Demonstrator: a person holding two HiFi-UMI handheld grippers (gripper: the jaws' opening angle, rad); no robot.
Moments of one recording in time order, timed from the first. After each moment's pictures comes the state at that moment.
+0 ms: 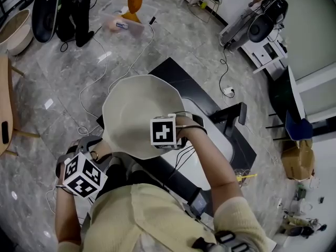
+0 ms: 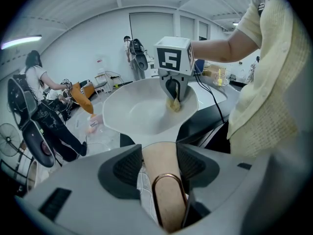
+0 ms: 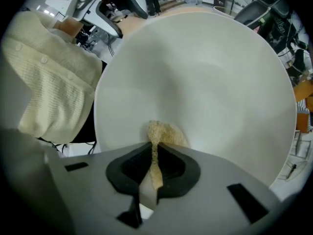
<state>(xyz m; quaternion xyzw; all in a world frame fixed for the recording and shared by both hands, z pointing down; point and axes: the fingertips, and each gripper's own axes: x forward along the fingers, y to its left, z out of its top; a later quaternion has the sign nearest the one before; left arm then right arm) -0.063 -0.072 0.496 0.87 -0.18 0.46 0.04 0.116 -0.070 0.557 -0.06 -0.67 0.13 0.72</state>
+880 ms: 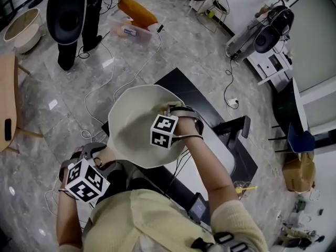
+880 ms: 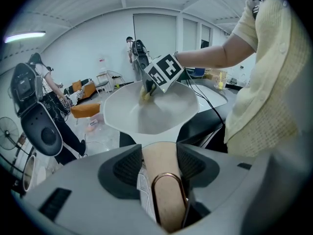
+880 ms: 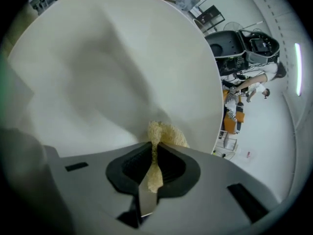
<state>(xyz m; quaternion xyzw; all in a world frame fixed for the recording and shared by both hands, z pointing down) -0.064 -0.072 0.495 0.87 -0.18 0.45 0.05 0.148 -0.216 0.558 0.20 -0.59 -0.13 0.77</state>
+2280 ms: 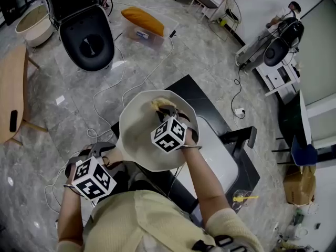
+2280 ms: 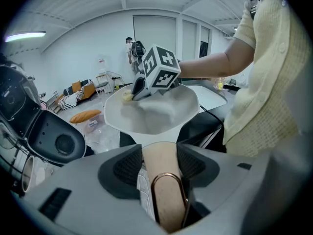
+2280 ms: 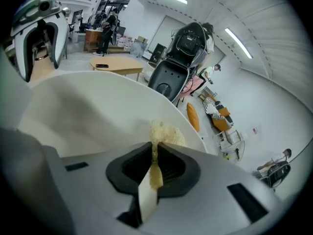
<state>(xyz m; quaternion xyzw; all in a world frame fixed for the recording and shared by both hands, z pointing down) -0.065 -0.073 0.495 0.88 -0.18 0.44 0.05 0.064 -0.246 0.524 0.36 -0.77 -0.07 0.52</state>
